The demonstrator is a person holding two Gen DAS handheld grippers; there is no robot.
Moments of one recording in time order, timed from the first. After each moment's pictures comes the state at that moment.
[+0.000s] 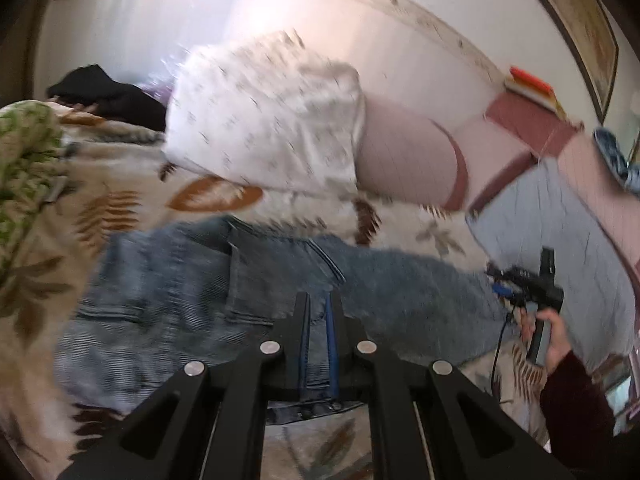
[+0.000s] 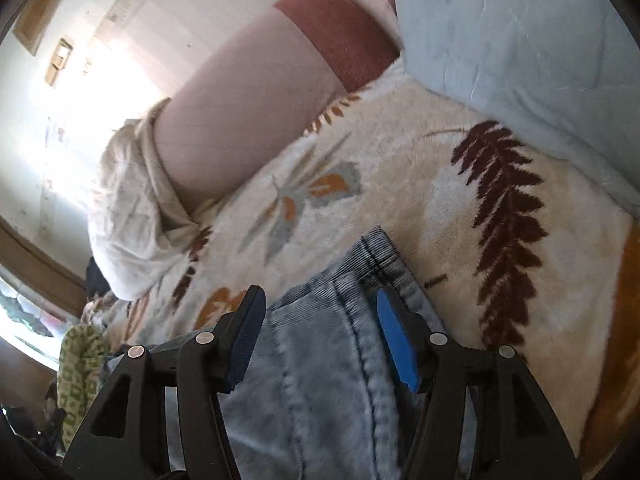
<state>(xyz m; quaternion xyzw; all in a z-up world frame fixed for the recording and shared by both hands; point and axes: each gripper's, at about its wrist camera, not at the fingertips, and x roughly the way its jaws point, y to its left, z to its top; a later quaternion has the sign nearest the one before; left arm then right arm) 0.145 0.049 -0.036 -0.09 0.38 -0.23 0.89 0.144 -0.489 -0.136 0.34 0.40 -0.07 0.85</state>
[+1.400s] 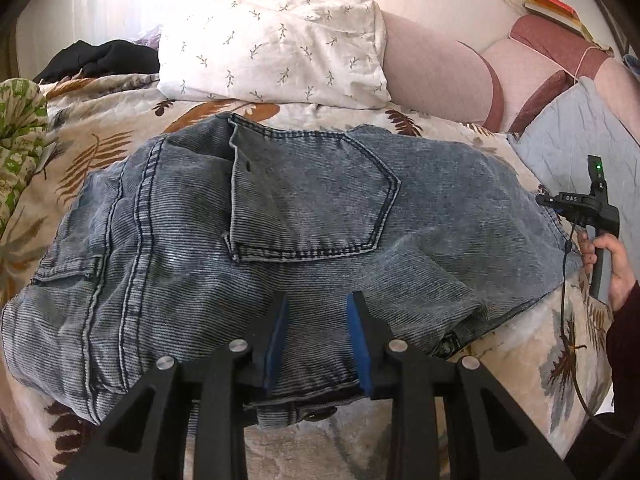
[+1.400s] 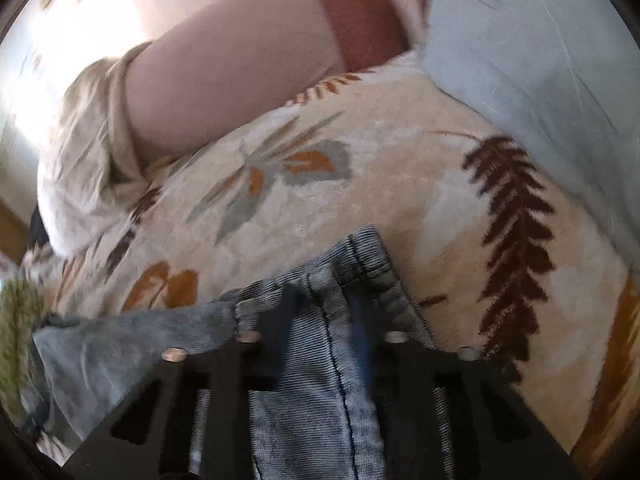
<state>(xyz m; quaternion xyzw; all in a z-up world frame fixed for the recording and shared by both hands) 0.157 0.028 -0.107 0.00 0.46 -0.20 0.87 0.168 -0.462 -0.141 0.20 0.45 -0.11 0.86</state>
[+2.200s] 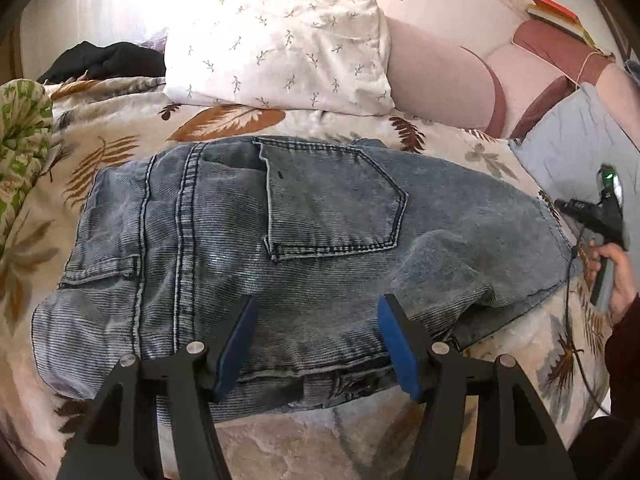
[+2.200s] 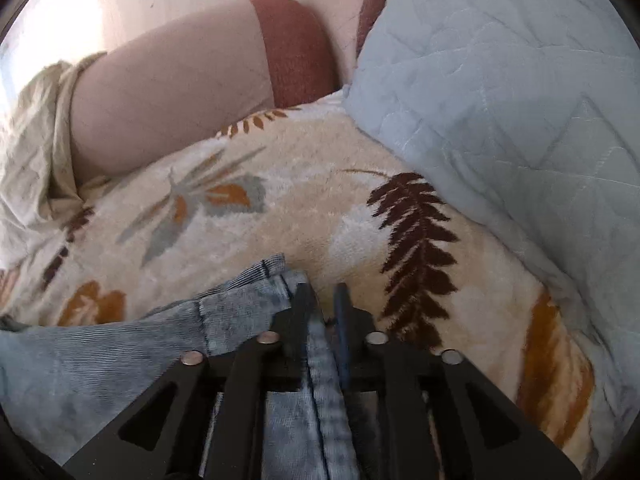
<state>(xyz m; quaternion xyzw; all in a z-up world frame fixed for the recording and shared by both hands) 0.159 0.033 -0.098 0.00 0.46 -0.19 0.87 0.141 -0.464 -0.115 0.14 0.41 -0.25 0.87</state>
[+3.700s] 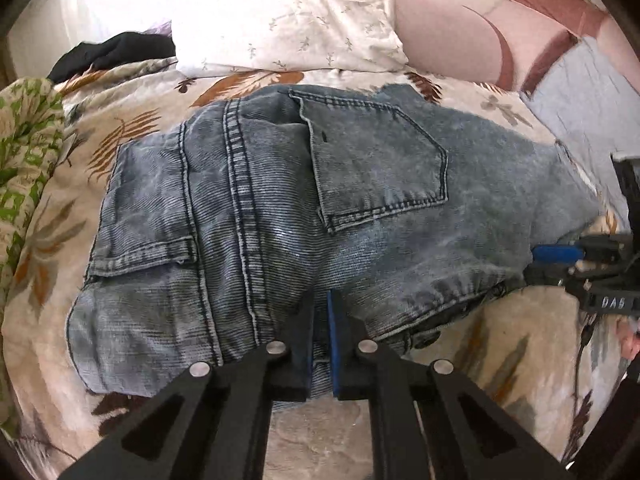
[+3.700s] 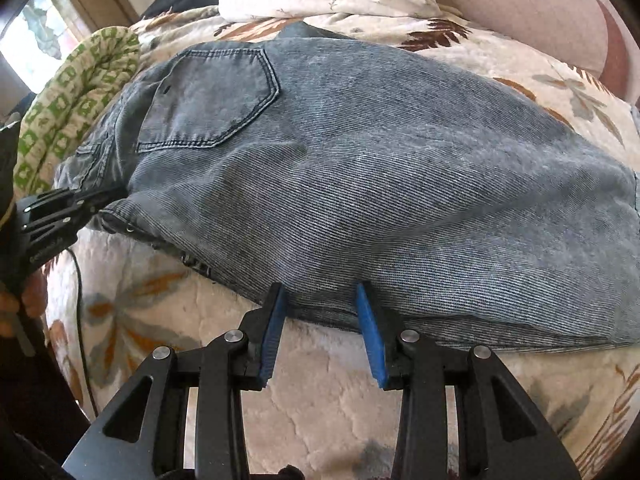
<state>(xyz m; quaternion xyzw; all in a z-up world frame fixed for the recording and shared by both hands) 0.146 0.055 -0.116 0.06 0.49 -0.17 0.85 0.115 -0.173 -0.142 0.04 0.58 0.12 0.80</state>
